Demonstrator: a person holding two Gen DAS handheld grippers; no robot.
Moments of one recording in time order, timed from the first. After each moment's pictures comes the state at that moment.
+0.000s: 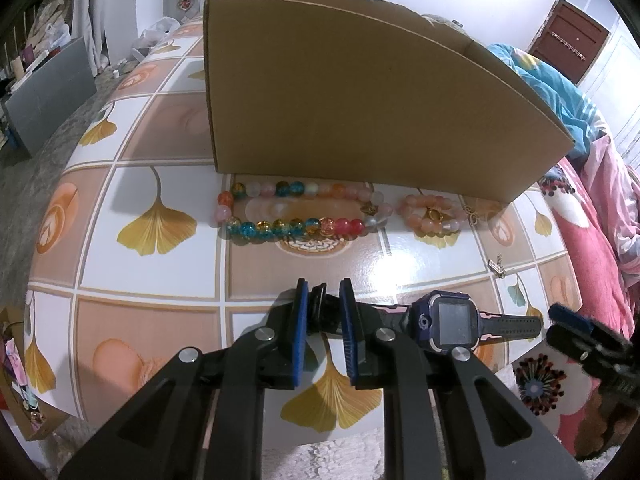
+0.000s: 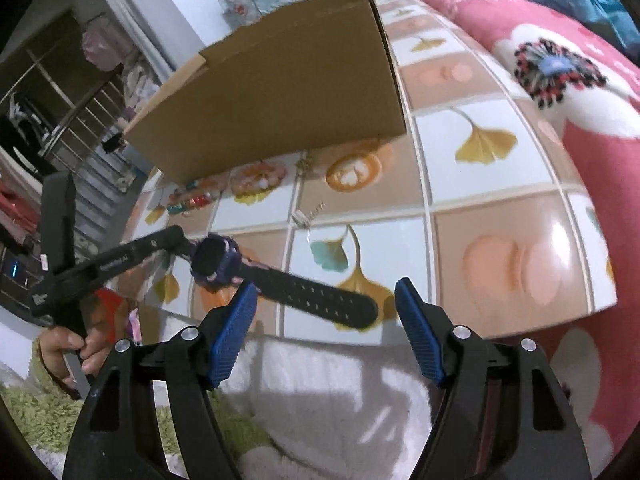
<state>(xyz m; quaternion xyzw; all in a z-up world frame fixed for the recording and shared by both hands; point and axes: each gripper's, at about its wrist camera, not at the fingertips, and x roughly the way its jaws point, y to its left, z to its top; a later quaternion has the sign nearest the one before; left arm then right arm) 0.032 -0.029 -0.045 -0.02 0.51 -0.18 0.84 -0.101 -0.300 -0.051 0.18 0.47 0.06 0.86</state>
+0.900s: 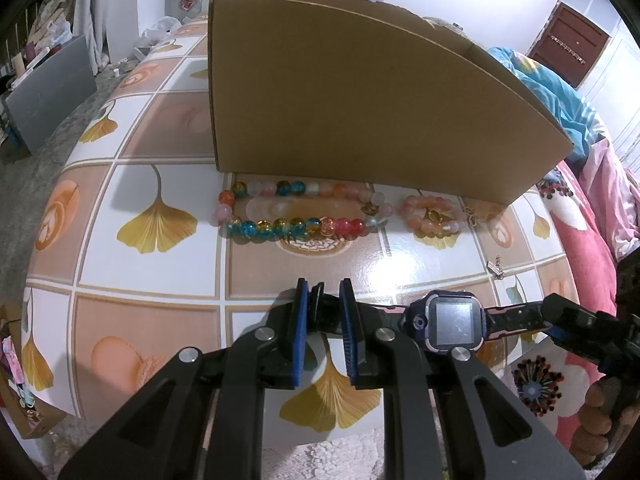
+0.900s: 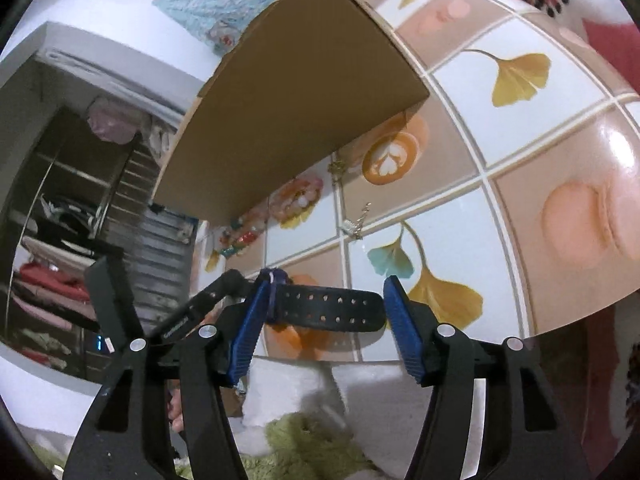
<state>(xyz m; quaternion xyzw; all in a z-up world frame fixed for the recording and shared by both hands) 0.030 -0.026 -0.045 -0.03 0.51 -0.18 0.84 -0.082 -0.313 -0.065 0.37 0.45 0.10 0.80</state>
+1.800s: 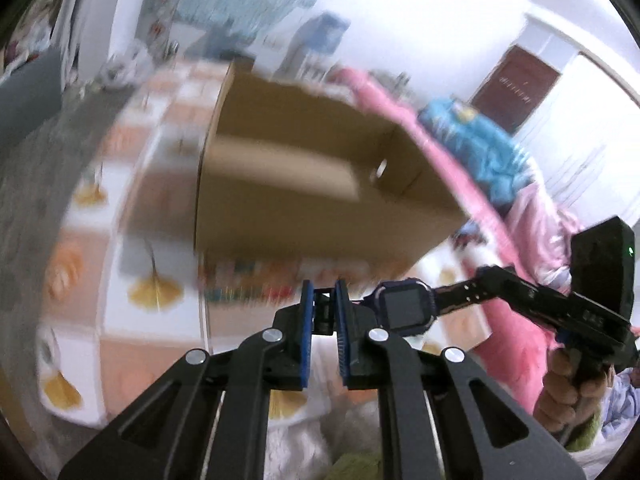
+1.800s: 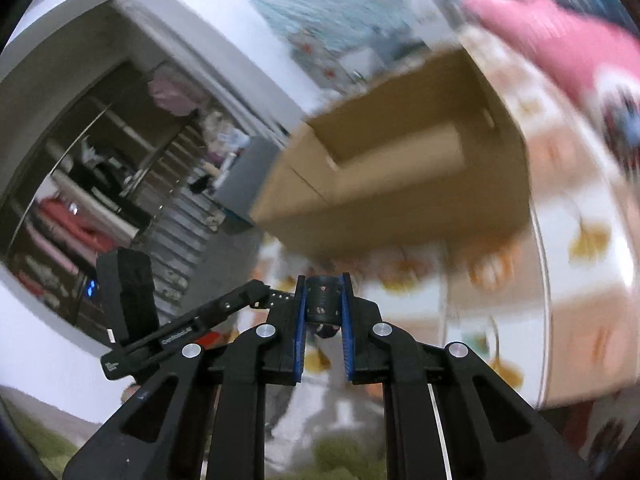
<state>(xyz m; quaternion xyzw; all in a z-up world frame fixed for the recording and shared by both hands) 0.027 0.003 0.058 -0.10 0.42 -0.28 0.86 -0.056 -0.272 0.048 0.27 0.37 0.20 0.87</state>
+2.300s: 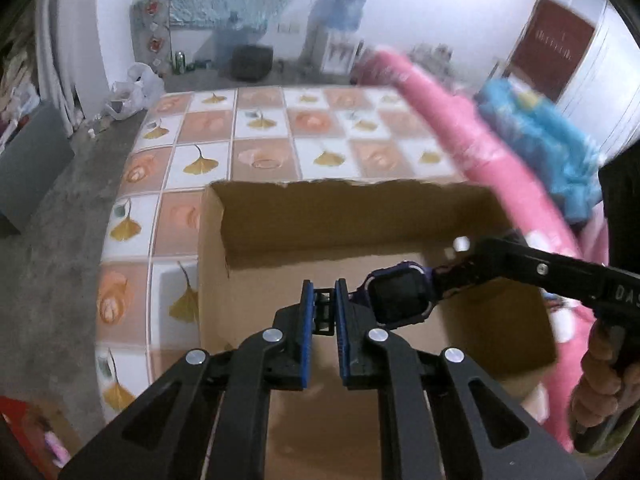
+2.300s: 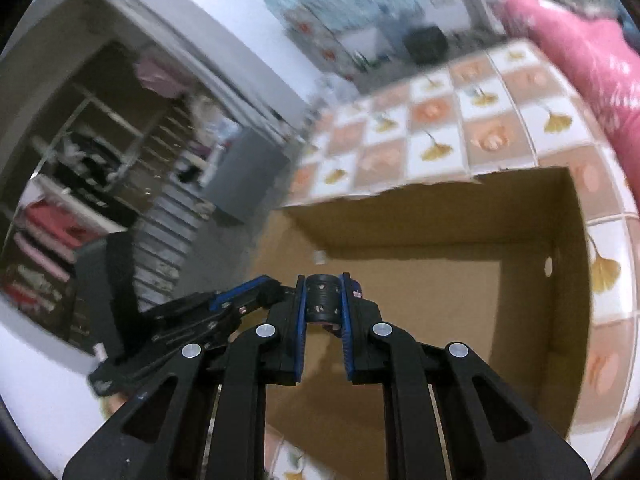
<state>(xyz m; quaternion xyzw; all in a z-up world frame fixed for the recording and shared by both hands) 0.247 -0.078 0.069 0.03 0.49 -0.19 0.85 0.188 -0.272 0.065 0.26 0.45 0.20 0.83</state>
